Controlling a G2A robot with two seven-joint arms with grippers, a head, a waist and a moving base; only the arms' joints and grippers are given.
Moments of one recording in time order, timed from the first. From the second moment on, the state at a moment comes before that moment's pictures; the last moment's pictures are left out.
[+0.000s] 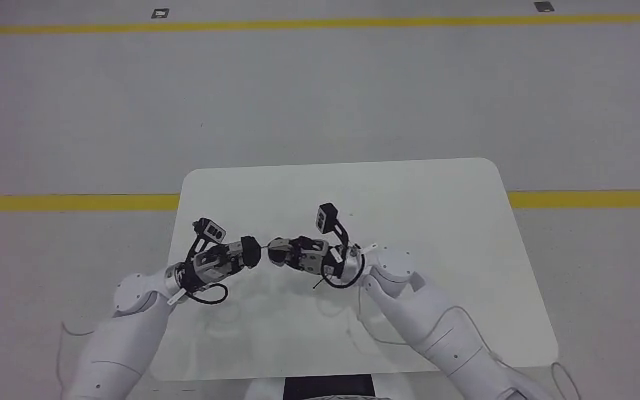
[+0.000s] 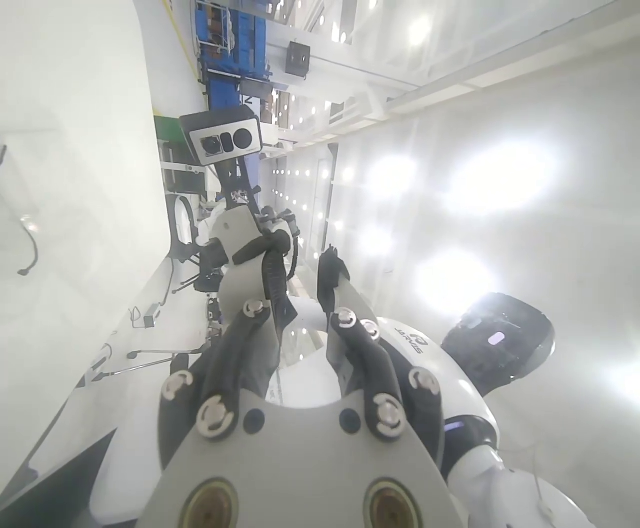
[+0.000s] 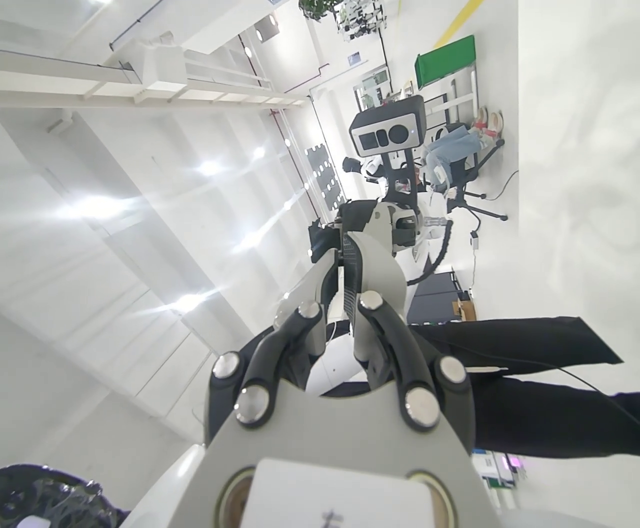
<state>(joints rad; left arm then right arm) 1.52 -1.06 -1.39 -1.35 -0.87 -0.29 -1.28 -1.25 -1.38 0.89 -1.39 0.57 0.05 0.77</state>
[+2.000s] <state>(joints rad) 1.50 -1.05 -1.35 -1.32 -0.87 -0.29 -1.27 -1.25 -1.38 0.87 -1.38 0.57 0.05 0.72</state>
